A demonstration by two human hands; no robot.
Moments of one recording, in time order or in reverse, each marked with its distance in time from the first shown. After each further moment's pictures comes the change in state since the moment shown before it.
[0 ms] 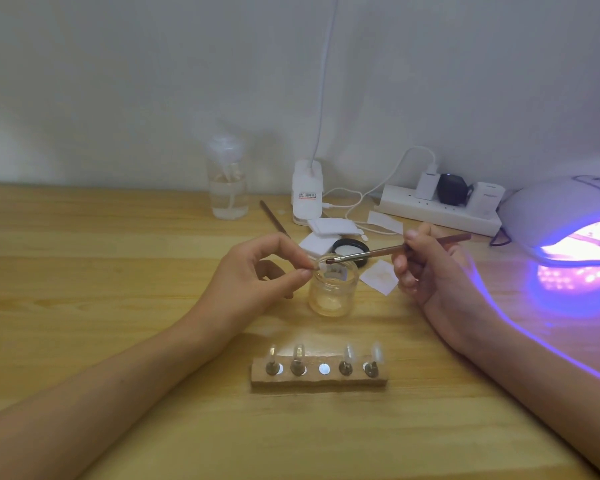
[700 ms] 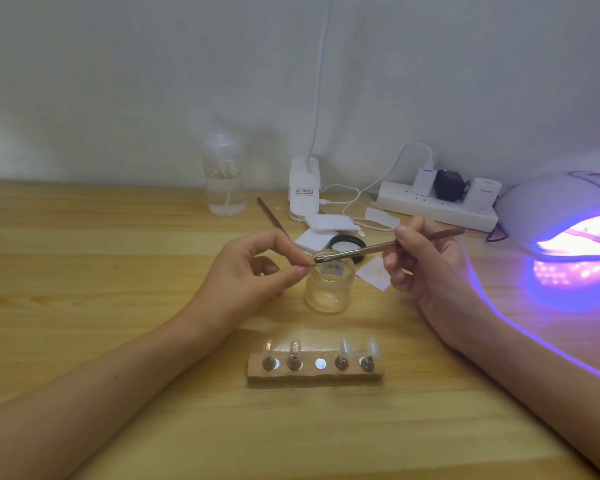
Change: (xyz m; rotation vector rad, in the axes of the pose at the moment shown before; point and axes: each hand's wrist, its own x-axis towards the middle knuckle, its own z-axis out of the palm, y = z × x) left_hand -0.001 -0.001 0.000 -0.026 0.000 -0.004; right_hand -0.004 -0.001 0.003 -0.062 -0.039 -0.063
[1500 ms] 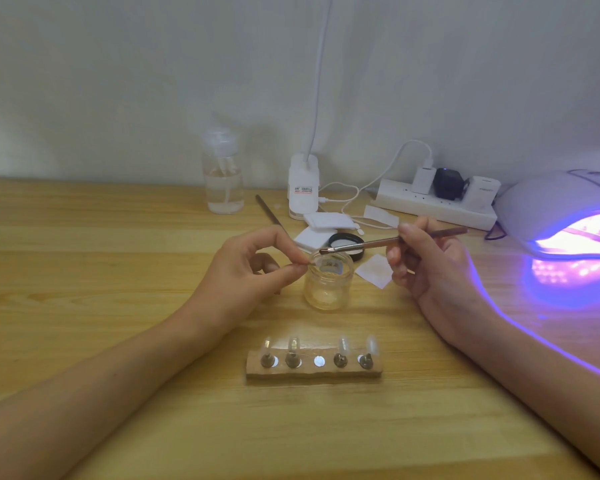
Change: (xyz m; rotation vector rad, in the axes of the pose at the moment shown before) left_hand 0.000 0.001 0.000 -0.005 -0.006 0.026; right_hand 0.002 0.001 -0.001 0.005 0.051 0.010
